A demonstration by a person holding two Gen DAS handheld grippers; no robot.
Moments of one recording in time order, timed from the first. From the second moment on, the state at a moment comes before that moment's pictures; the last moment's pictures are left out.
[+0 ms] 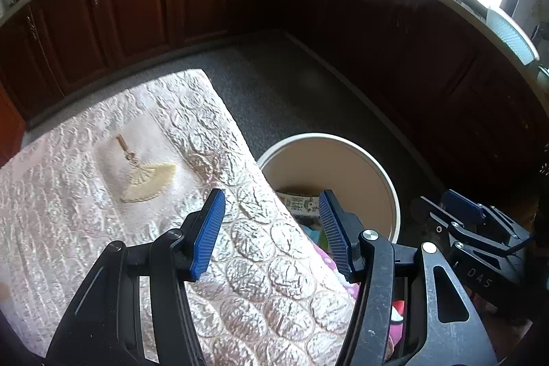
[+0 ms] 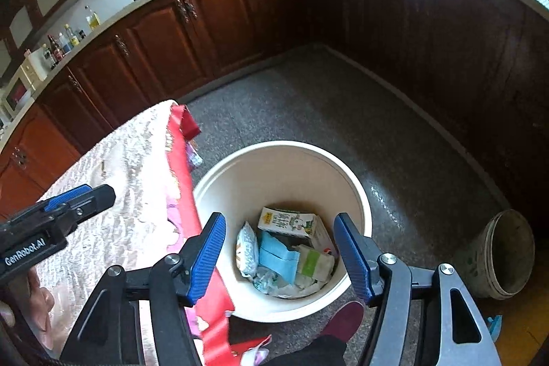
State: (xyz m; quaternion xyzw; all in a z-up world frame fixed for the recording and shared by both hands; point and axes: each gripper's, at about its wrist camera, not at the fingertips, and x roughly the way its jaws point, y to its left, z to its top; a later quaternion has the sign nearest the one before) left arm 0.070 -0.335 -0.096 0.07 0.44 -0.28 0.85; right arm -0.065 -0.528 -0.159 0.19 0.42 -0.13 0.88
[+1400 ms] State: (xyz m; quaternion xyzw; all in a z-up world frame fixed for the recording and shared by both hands) left arm 0.002 -0.216 -0.015 0.02 0.29 -0.23 0.93; right arm -0.145 -0.443 -0.053 0.14 0.27 -0.17 0.94
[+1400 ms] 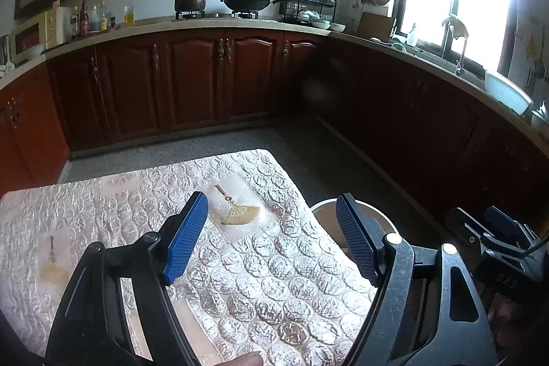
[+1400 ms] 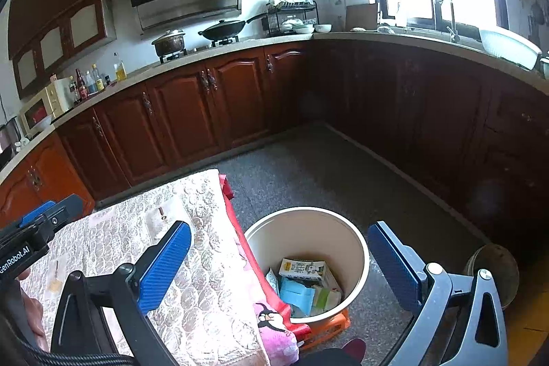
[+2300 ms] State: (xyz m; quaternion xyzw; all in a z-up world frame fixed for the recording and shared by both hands) left arm -0.009 -0.205 -0.007 0.01 0.26 -0.23 0.94; right arm -0.153 -0.437 -0.038 0.13 0.25 -0.18 0.94
